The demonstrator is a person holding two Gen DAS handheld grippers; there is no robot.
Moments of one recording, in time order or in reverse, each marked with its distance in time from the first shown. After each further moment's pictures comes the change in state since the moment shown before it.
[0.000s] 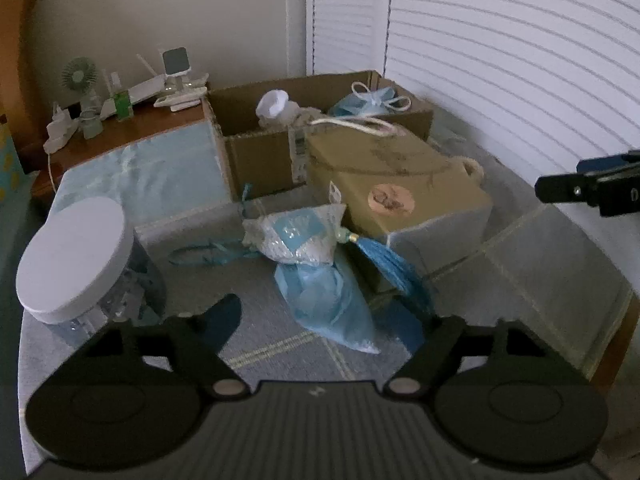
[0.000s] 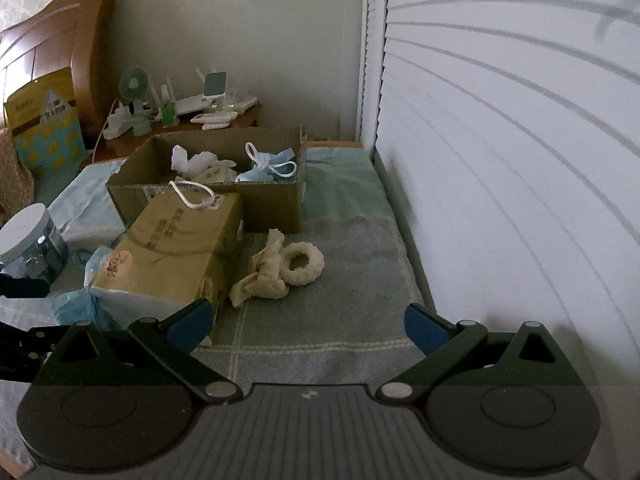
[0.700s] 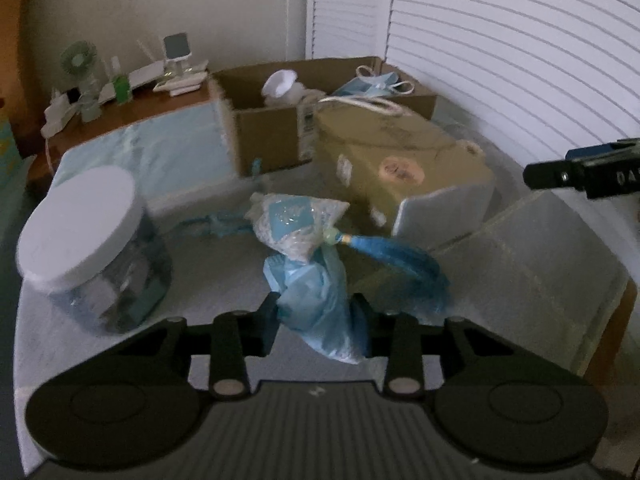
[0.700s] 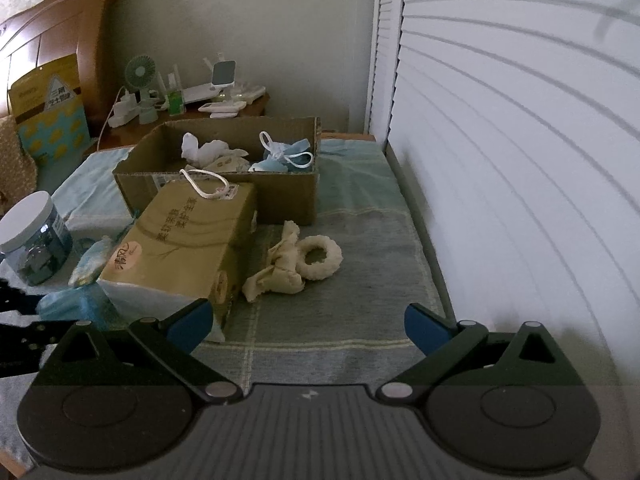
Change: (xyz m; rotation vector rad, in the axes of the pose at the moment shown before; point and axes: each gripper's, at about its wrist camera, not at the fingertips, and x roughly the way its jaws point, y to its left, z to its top) left arm -0.008 0.015 -0.016 -0.022 0.032 -0.023; right arm 0.009 0.013 0.001 -0.020 0.025 0.006
